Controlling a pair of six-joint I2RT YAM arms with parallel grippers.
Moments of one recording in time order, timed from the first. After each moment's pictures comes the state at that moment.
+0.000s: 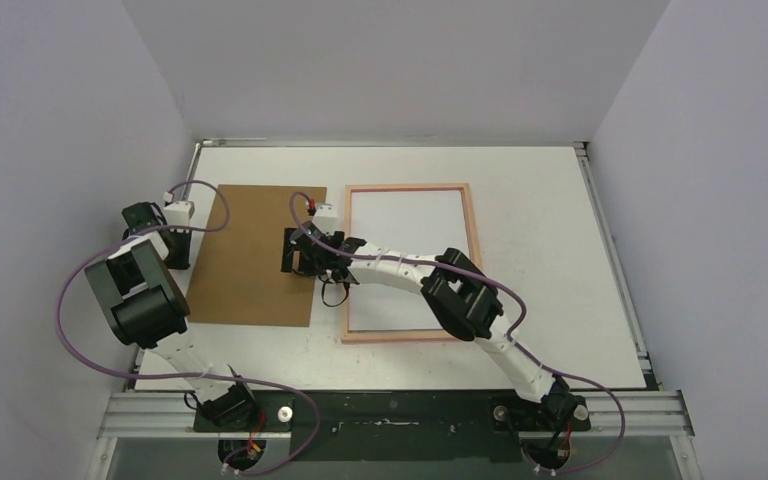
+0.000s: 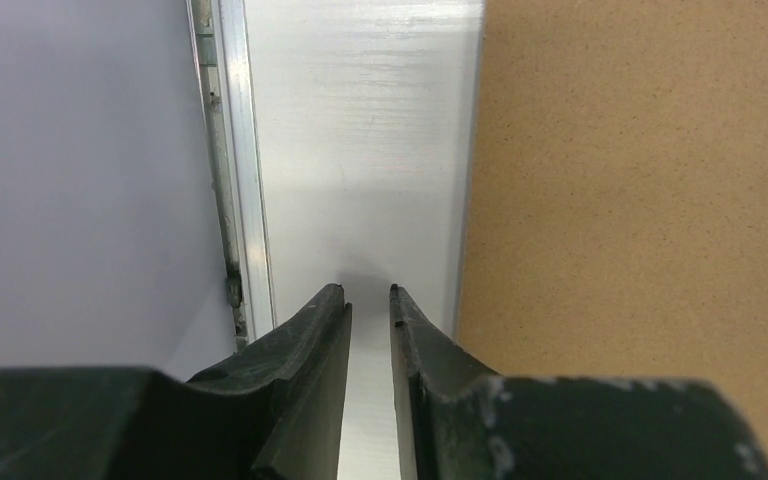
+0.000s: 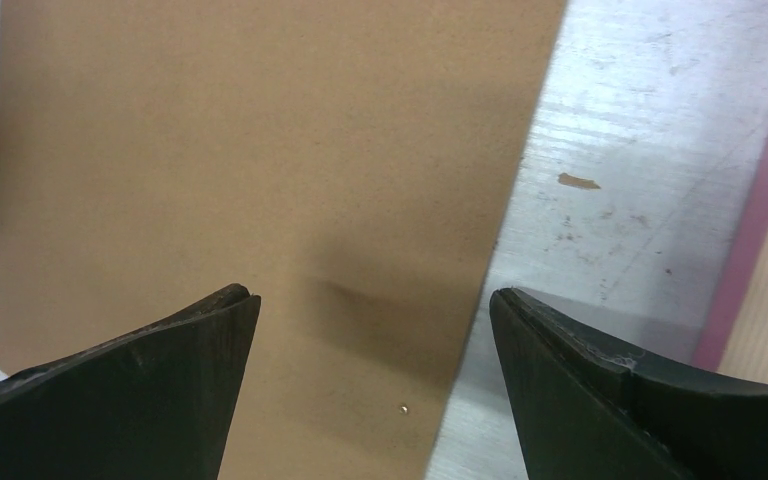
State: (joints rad) left arm 0.52 1.83 1.09 -0.26 0.13 0.53; right arm 1.02 2.36 1.87 -0.26 0.27 0.84
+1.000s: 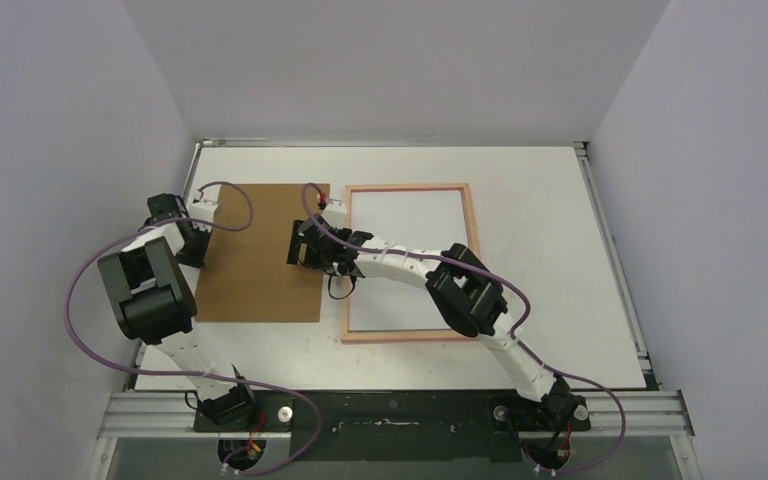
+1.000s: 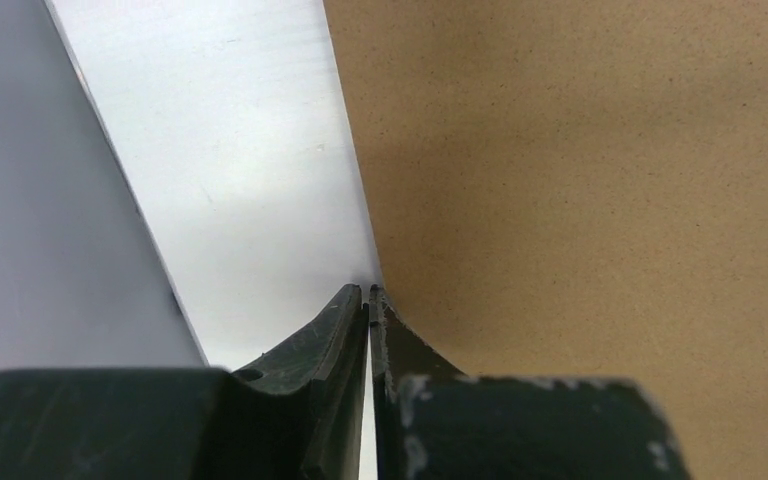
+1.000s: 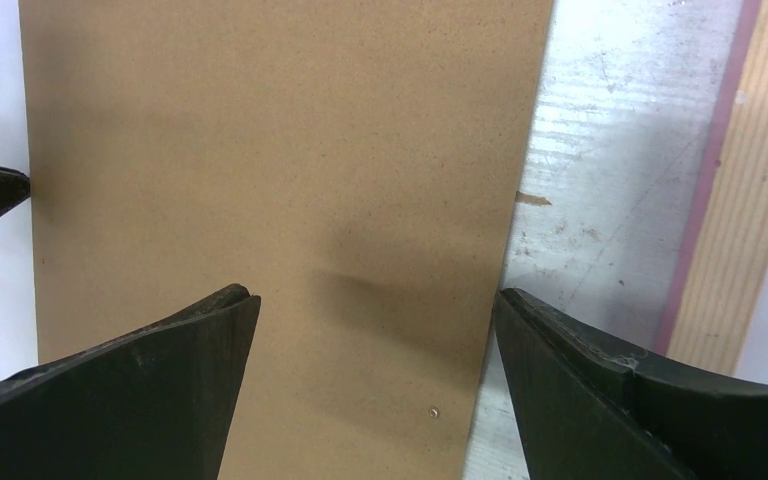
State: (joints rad) left arm 0.40 1.83 1.12 -0.40 0.09 0.59; right arm 0.99 2.36 1.87 -0.26 0.23 0.91
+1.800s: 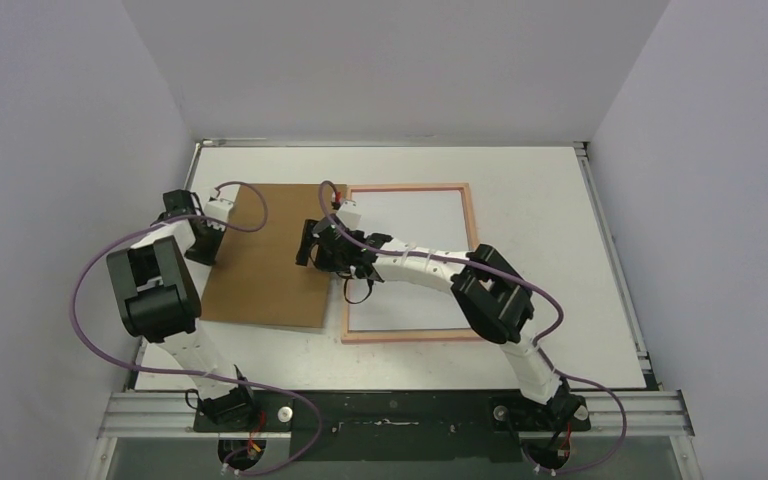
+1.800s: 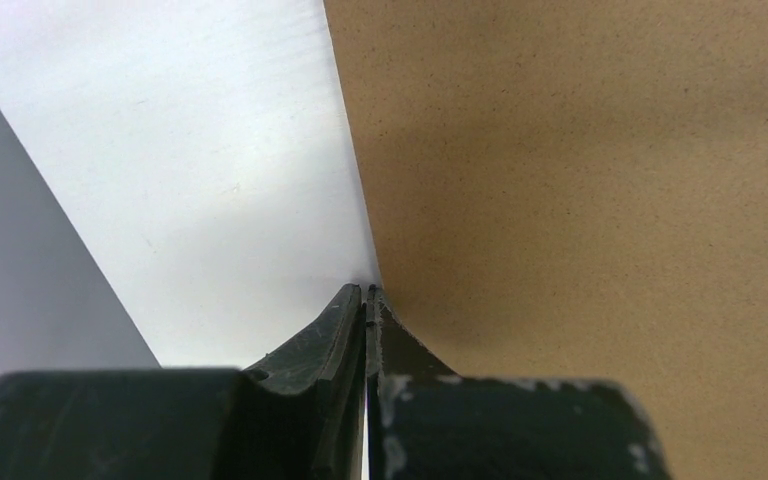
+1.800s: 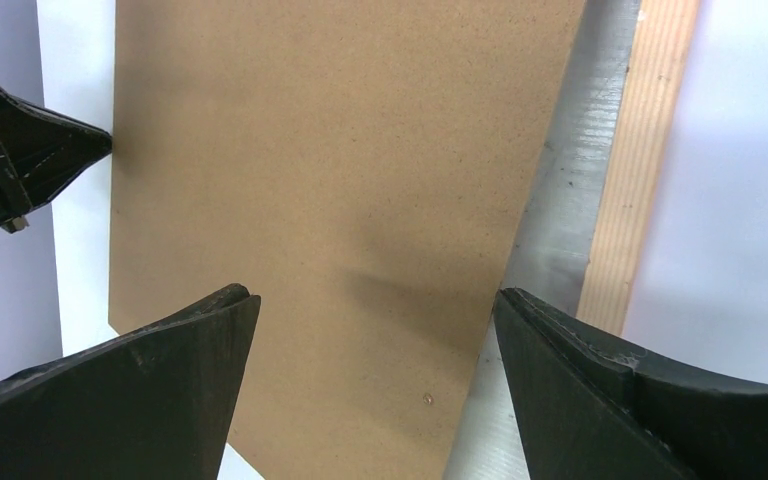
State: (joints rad) left arm 0.33 1.83 1.12 -0.43 0.09 0.61; right arm 0.98 2.16 1.64 -0.20 0.20 0.95
